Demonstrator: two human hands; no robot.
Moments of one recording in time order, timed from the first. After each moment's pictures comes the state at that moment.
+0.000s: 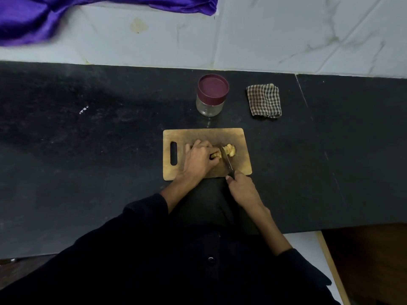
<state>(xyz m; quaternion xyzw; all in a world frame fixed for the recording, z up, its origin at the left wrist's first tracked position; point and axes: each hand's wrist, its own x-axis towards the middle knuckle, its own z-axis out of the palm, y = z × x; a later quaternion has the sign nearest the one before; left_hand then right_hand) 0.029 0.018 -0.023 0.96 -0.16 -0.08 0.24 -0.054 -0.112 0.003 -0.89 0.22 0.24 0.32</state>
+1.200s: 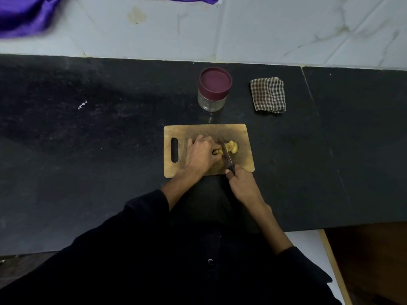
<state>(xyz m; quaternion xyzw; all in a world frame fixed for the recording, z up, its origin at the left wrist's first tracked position) 0.037 0.015 -0.019 0.95 -0.16 -0.11 0.23 -0.049 -0.110 0.002 -0.89 0.20 0.21 0.35</state>
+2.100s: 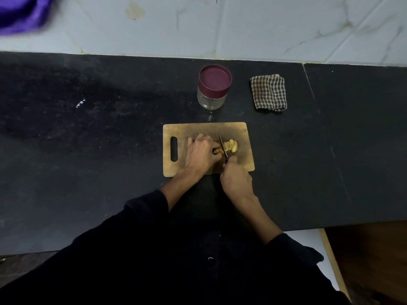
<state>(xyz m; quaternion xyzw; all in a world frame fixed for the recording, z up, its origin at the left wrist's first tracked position) 0.034 0.015 -0.017 0.95 -0.16 -0.10 0.25 -0.036 -0.086 0.003 -0.95 0.18 0.18 0.21</state>
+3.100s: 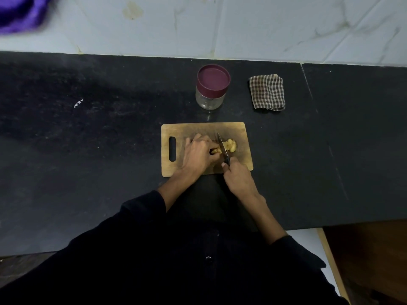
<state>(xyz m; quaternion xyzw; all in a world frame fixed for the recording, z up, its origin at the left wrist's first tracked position) 0.033 0.018 -0.019 0.95 -0.17 -0.09 0.24 -0.034 -0.104 0.003 -0.91 0.17 0.20 0.32</state>
